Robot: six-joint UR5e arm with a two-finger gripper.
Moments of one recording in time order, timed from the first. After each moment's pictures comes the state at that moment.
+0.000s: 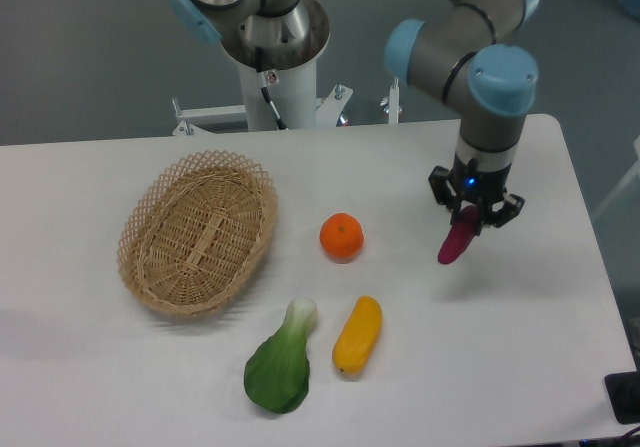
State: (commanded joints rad) arm 2.83 -1.87 -1.79 -0.93 1.50 1.40
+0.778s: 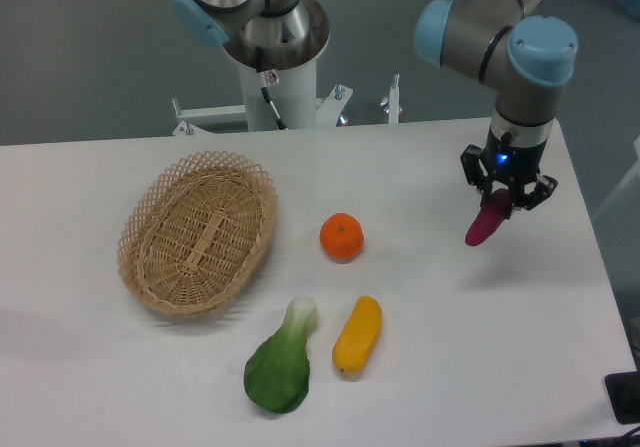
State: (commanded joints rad) arm 2.83 -1.87 -1.73 -0.95 1.50 1.54
